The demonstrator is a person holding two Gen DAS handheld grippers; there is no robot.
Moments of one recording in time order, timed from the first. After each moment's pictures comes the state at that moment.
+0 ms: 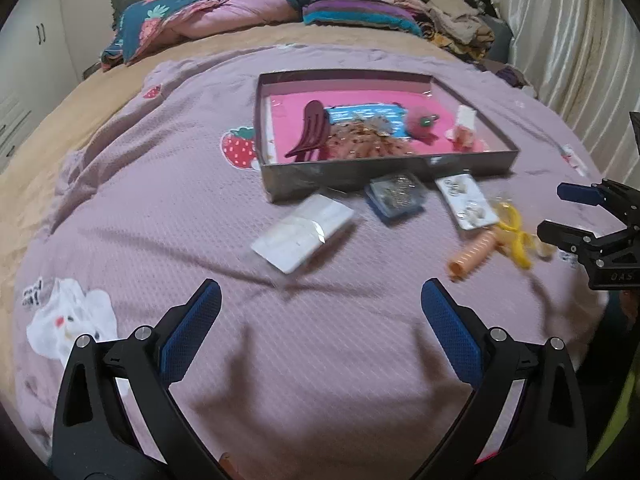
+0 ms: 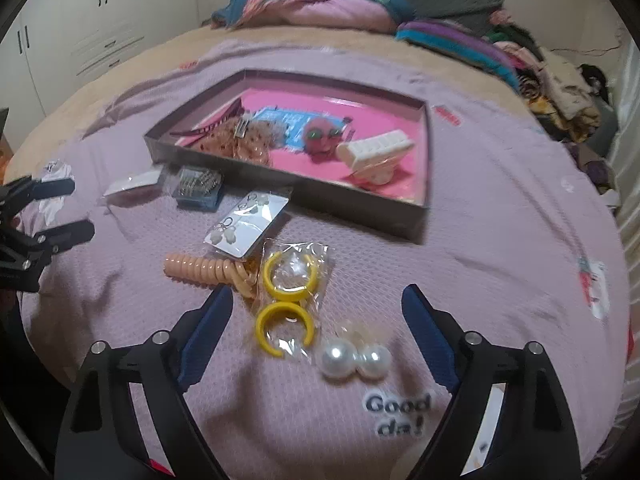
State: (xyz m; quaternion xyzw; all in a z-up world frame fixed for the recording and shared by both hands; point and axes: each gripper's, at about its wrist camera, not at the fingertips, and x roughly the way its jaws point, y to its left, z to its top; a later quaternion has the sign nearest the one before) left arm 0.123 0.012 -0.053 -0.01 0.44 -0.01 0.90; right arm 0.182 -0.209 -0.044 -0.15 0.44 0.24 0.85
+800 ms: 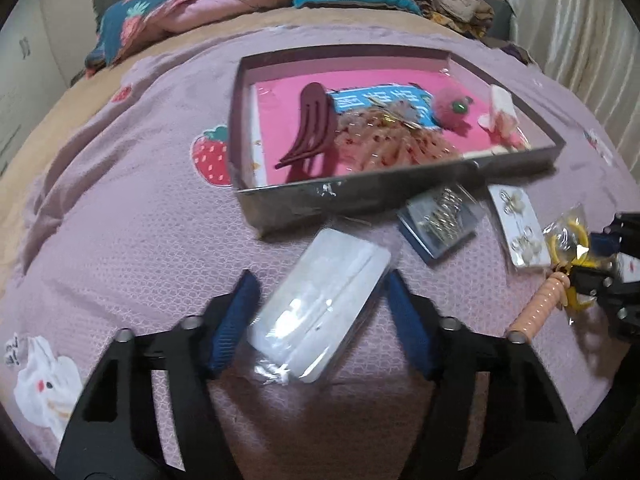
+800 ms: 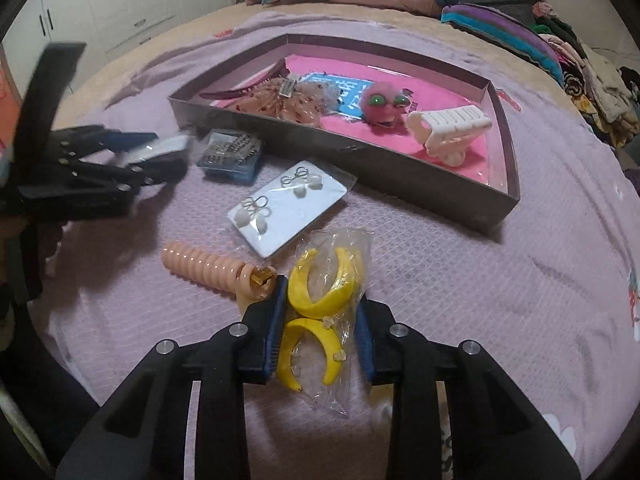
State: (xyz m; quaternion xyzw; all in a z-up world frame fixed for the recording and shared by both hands) left arm 0.179 0.011 -0.085 0.03 0.46 -0.02 0.89; right arm 0.182 -0.185 -0.074 -0.15 0.46 0.31 0.82
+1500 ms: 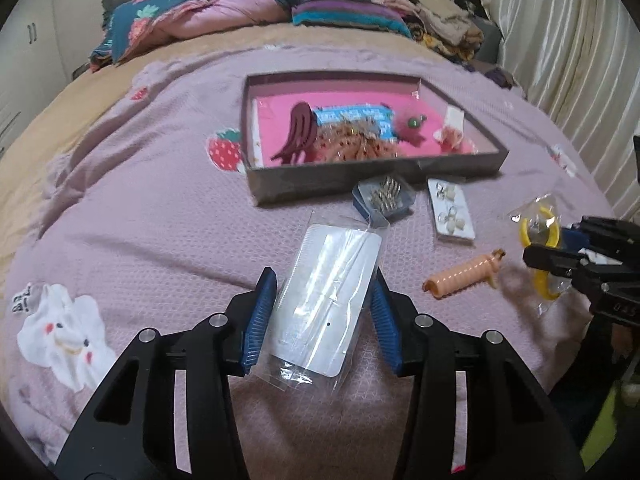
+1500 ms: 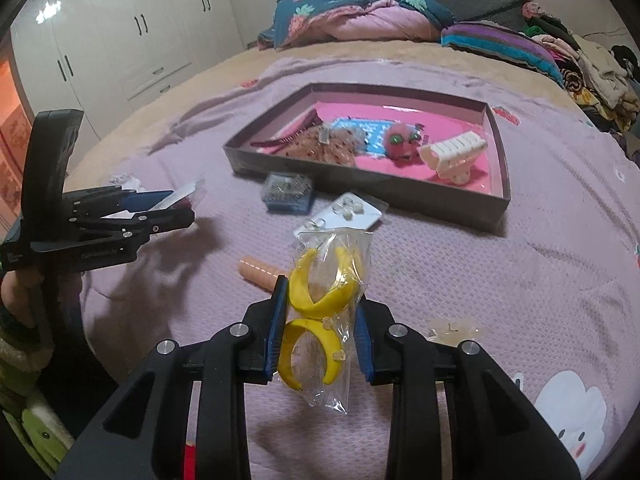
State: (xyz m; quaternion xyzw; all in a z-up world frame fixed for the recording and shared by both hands) left arm 0.118 0.010 -0.045 -0.02 0.43 -0.03 0.90; right arm 0.143 -0.199 -0.036 -0.07 0.41 0.35 0.84
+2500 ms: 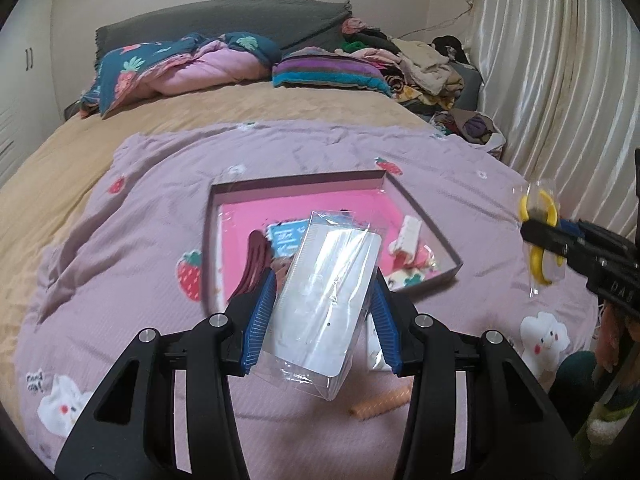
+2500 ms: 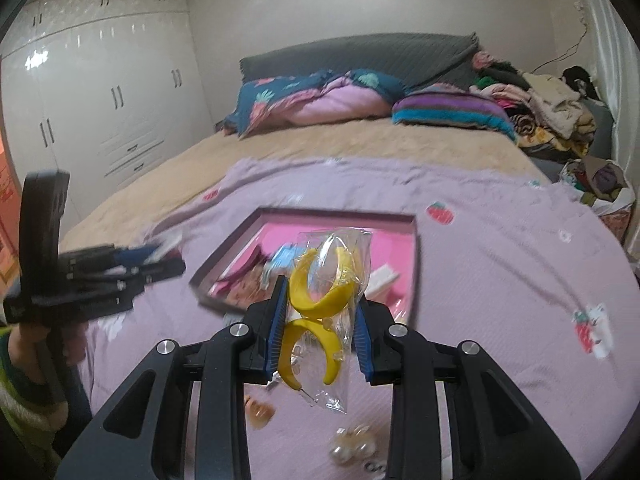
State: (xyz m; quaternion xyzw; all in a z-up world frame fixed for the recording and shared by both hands) left arm 0.180 -0.032 0.037 -0.03 0.35 -0.06 0.93; right arm 0.191 -0.251 0.064 -0.01 0.30 0.29 0.91
